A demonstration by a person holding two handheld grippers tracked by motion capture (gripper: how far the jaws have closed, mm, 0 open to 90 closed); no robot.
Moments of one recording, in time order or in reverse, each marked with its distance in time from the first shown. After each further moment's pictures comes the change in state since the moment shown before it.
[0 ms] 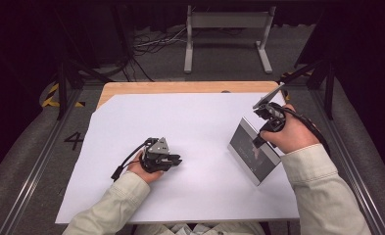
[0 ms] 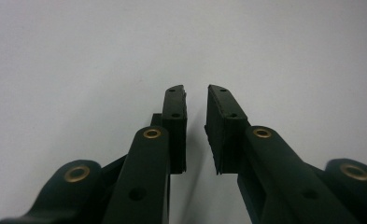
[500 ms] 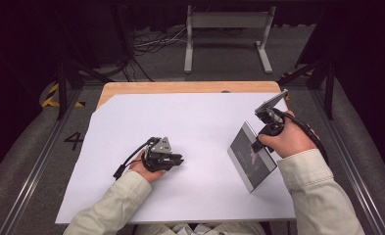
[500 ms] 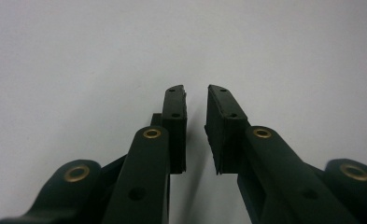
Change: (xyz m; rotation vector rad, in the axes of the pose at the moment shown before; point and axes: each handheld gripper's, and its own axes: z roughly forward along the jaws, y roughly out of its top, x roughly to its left) left arm 0.002 0.004 0.007 0.013 -0.007 0.020; right arm -0.004 -0.008 0.015 -0.002 0.045 0.178
